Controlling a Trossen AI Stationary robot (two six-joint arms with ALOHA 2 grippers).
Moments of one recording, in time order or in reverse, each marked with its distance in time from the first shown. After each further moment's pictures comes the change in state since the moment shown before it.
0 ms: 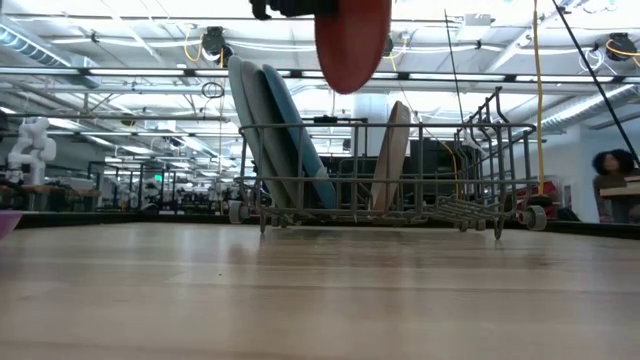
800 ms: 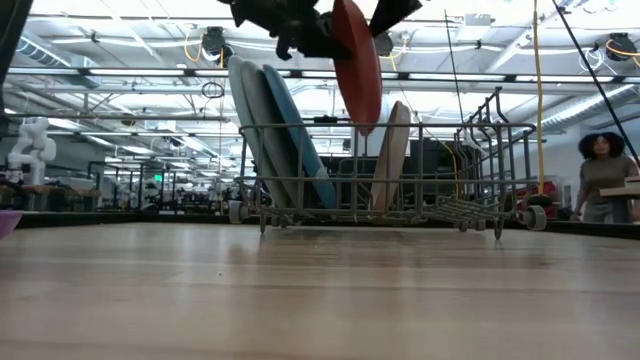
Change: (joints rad) left arm 0.038 0.162 0.069 0.024 -0.078 -0.006; right arm -0.204 0.006 -0.002 0.013 -0.373 -0.098
